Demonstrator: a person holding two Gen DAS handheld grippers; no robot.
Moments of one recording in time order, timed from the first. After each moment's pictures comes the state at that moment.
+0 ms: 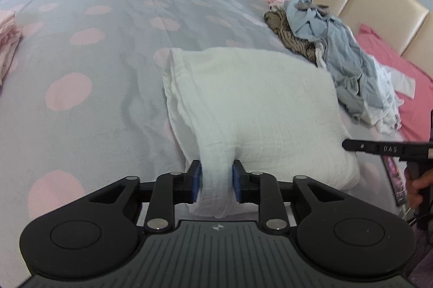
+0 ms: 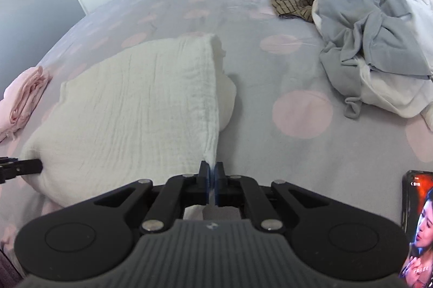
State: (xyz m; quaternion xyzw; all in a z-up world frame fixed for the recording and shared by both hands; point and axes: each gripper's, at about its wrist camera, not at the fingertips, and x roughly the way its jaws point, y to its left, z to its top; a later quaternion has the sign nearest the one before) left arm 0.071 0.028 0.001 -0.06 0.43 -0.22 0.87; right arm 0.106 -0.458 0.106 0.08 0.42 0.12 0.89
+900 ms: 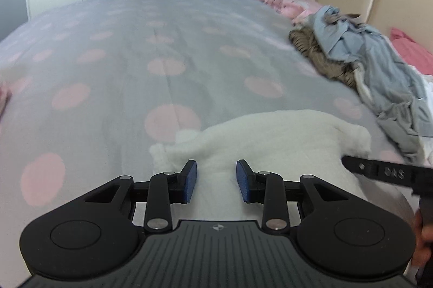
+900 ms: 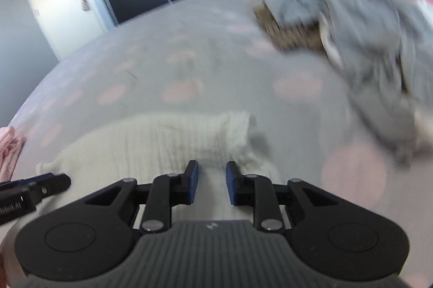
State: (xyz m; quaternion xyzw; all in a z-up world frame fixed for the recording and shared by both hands) left arm 0.167 -0.042 -0.036 0.00 0.39 -0.16 0.91; right arm 0.177 -0.405 0.079 0.14 0.35 0.06 0.92
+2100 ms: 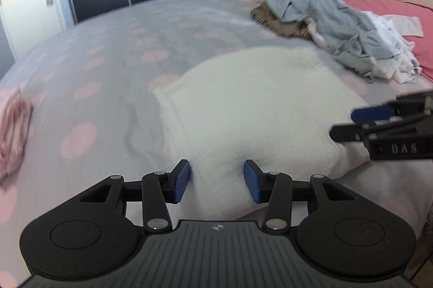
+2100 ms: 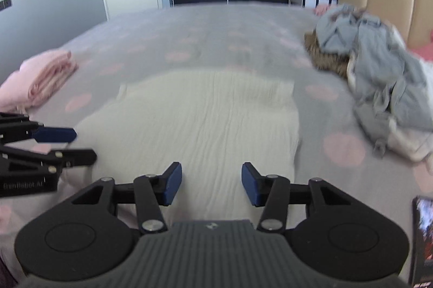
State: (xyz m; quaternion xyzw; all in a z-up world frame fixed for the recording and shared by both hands) left arm 0.047 -0.022 -0.019 0.10 0.39 -0.20 0.89; right arm 0.057 -0.366 0.104 -0.01 0.37 0.15 0.92
